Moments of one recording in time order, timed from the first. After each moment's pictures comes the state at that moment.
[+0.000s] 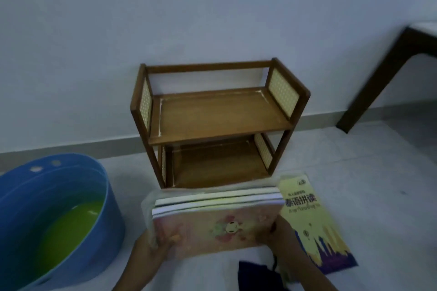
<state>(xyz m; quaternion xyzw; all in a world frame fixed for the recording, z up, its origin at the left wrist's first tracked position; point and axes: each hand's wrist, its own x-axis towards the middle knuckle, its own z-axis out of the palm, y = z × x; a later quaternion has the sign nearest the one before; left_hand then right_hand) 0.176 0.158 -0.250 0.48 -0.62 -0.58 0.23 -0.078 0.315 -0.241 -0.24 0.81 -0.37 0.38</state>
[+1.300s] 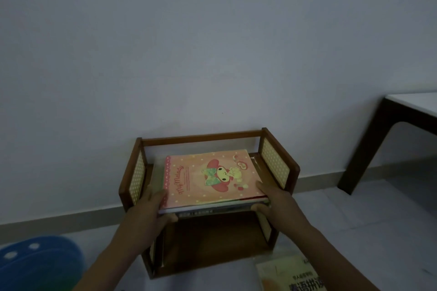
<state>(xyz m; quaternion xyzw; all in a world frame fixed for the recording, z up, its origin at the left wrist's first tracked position) 0.061 0.021 -0.103 0.43 -0.88 -0.19 0.11 -0.205 0.191 -0.104 -0.47 0.84 -0.26 0.13</state>
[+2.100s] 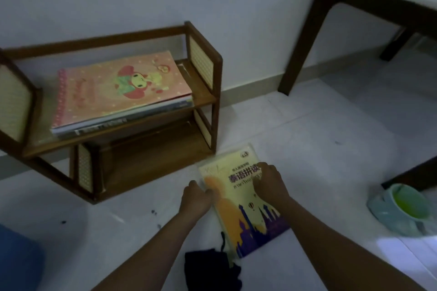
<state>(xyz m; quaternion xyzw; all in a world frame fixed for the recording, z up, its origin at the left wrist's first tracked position) -0.082 0.224 -0.267 0.48 -0.72 -0.49 -0.08 -0.230 0.366 -0.275 -0.23 0.92 -0.23 0.20</state>
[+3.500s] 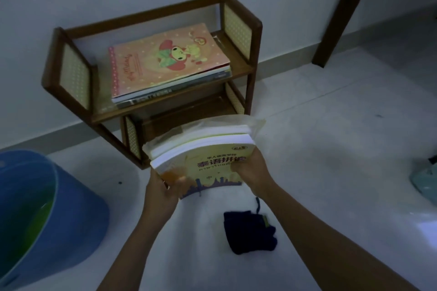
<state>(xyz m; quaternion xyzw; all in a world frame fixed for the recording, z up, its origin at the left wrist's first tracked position) 0.083 0.171 -0.236 0.38 -0.76 -0.48 0.22 -0.099 0.297 -0.235 -0.17 0.68 -0.61 0.36</state>
